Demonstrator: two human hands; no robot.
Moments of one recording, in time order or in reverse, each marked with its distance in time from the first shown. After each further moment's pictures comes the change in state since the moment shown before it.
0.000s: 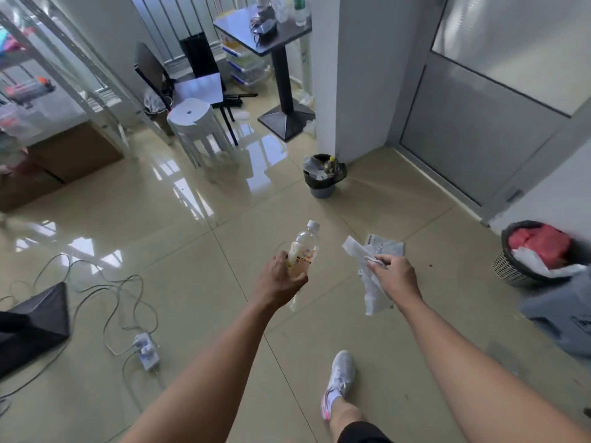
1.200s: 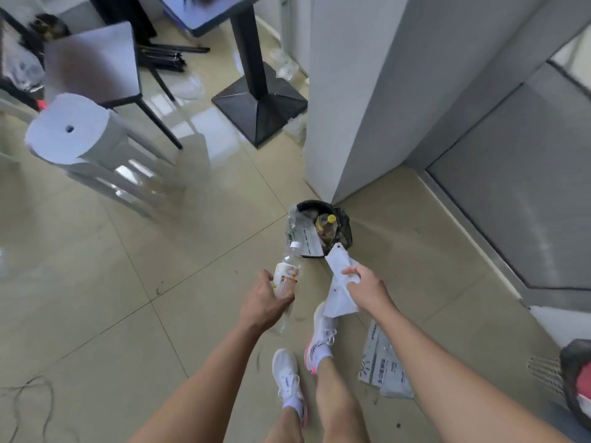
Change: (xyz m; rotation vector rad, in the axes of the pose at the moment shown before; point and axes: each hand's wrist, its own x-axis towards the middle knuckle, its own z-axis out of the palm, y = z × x) left_hand 0.758 0.054 -0.021 -0.178 -0.288 -0.319; right_hand 0.739 -0.157 0.177 -0.149 -0.349 0.418
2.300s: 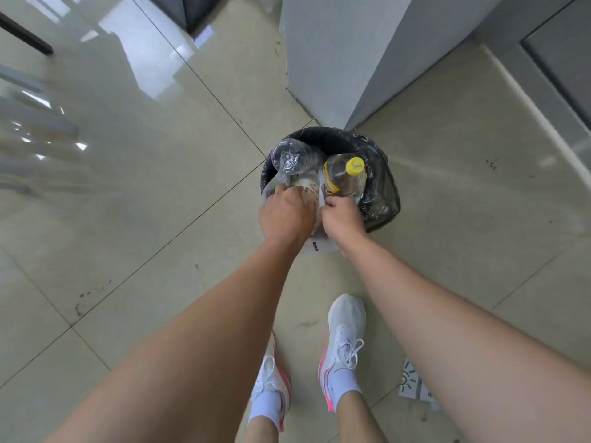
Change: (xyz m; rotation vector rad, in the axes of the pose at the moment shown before) left_hand 0.443 -0.028 0.197 0.387 0.128 0.164; right_hand 0.423 0.043 0.184 0.166 0.082 0.111
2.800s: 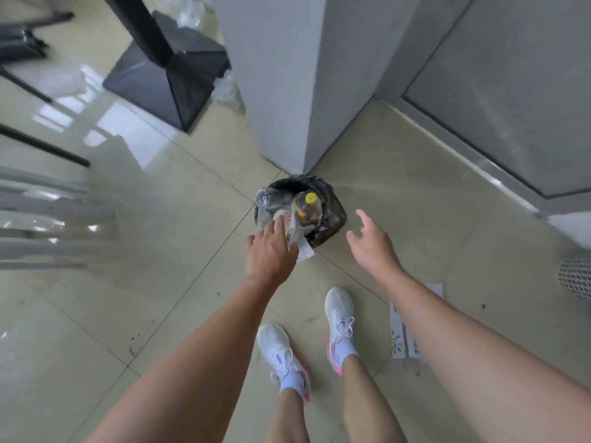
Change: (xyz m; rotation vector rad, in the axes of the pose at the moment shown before) left_hand -0.150 0.030 -0.153 0.339 -0.085 0.341; right_hand -0.215 -0.019 -0.157 0.003 0.197 -0.050
